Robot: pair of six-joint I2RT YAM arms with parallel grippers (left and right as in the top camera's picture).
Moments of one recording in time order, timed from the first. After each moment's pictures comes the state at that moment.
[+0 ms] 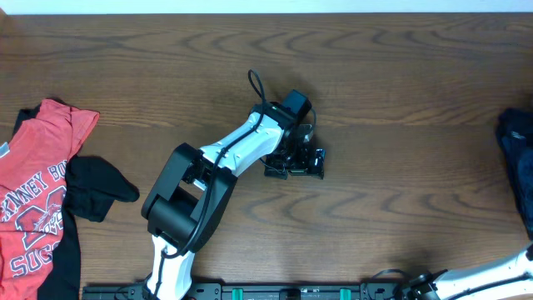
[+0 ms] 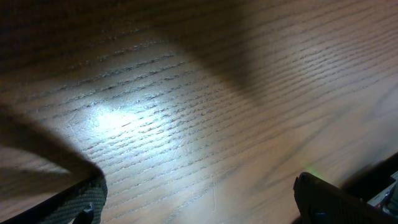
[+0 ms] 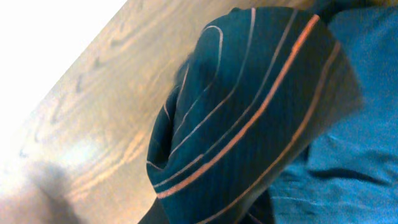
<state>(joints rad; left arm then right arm) -0.63 2.06 1.40 -0.83 0.49 -0.44 -1.08 2.01 2.29 -1.45 -0.60 -0.21</state>
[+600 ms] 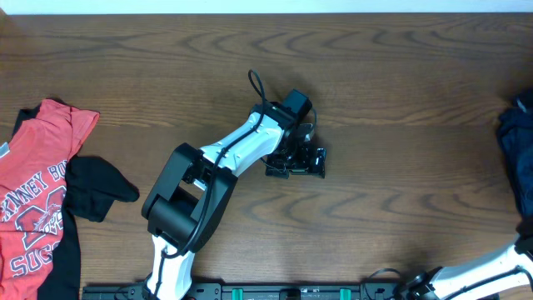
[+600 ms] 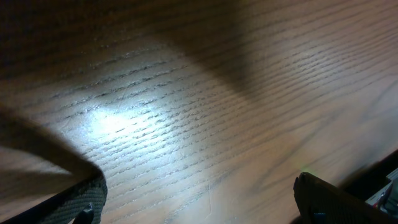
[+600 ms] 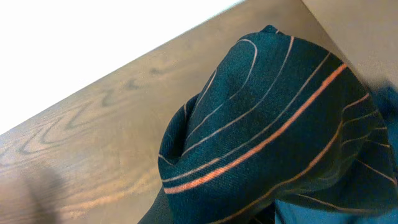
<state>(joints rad) -0.63 2.06 1.40 -0.82 0.50 -0.44 -0.88 2.00 2.29 -1.21 -0.64 -0.22</state>
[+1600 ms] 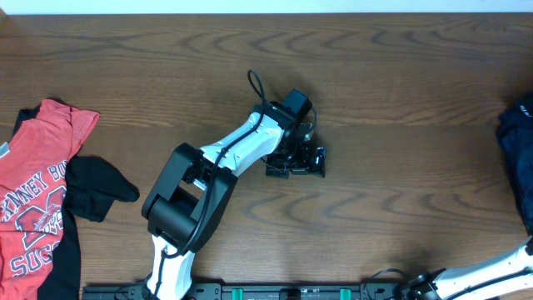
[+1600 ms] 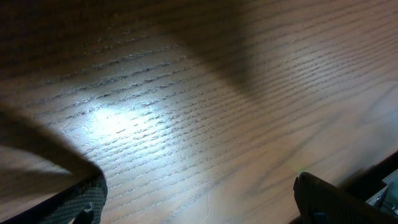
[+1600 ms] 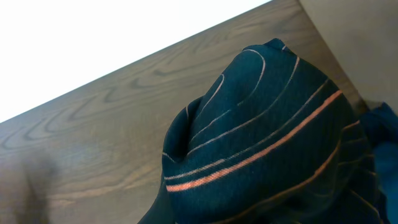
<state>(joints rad) -0.63 2.06 1.40 -0.81 0.50 -0.46 -1.01 2.07 2.29 -1.25 -0.80 -0.40</state>
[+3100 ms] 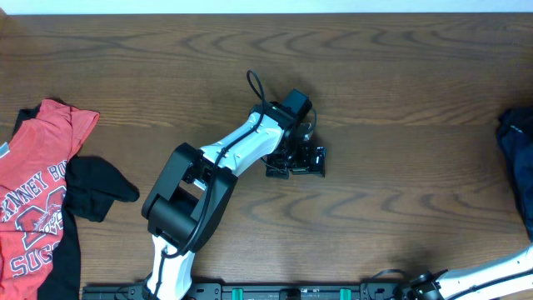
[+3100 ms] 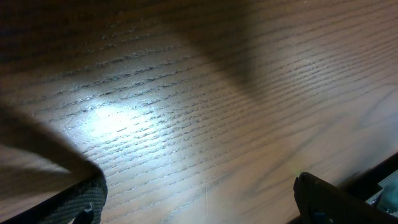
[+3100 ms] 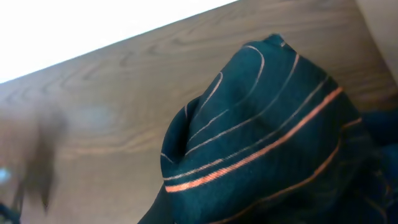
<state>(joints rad) -0.63 2.07 1.40 -0.81 0.50 -0.49 -1.09 2.15 2.29 -1.46 -0.90 -0.77</state>
